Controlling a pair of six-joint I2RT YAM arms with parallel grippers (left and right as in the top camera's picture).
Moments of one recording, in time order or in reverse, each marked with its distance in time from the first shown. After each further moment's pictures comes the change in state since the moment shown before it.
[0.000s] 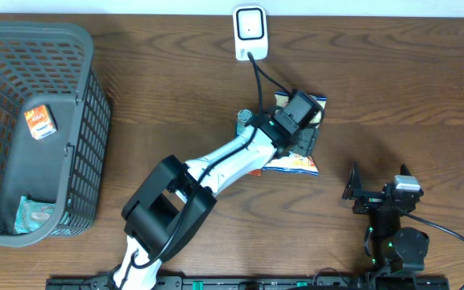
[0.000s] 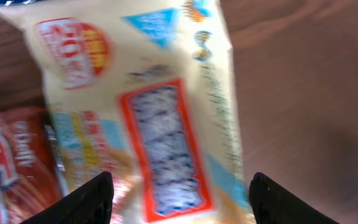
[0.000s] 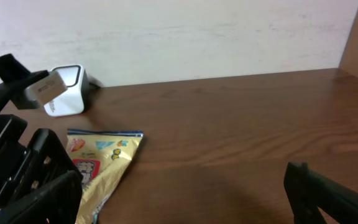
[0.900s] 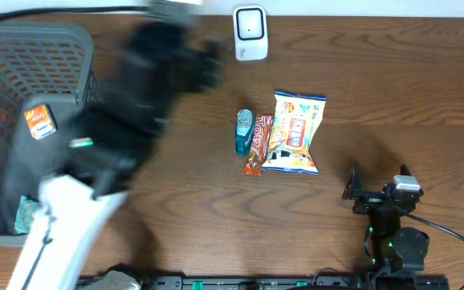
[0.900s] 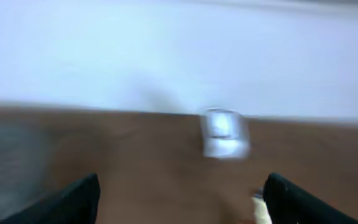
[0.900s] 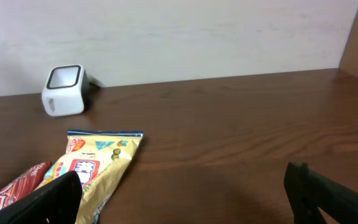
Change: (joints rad) left arm 0.409 -0.718 0.249 -0.420 -0.317 0.136; right arm 0.000 0.000 0.000 0.000 0.000 0.000
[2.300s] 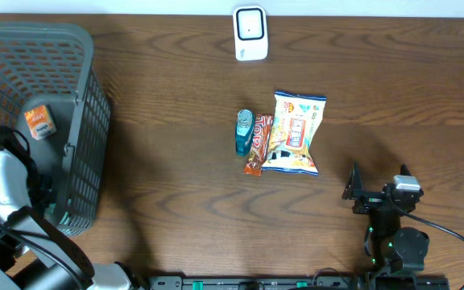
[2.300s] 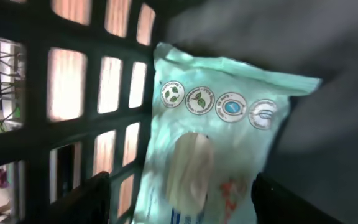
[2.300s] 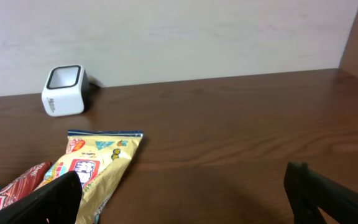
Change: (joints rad) left arm 1.086 0.272 -0.687 -0.204 -0.056 -0.716; right arm 0.000 0.000 0.000 0.000 0.000 0.000
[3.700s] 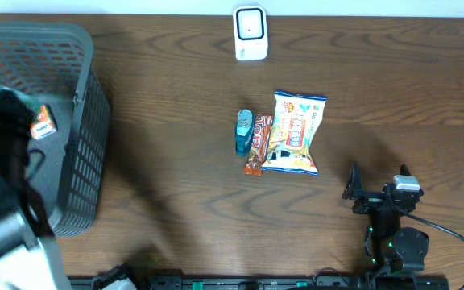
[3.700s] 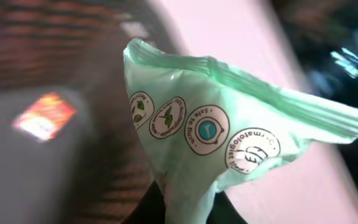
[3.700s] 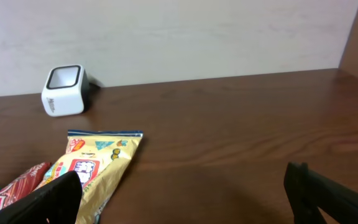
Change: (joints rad) left arm -0.165 -0.664 0.115 0.488 0.552 0.146; right arm 0.000 0.000 0.000 0.000 0.000 0.000
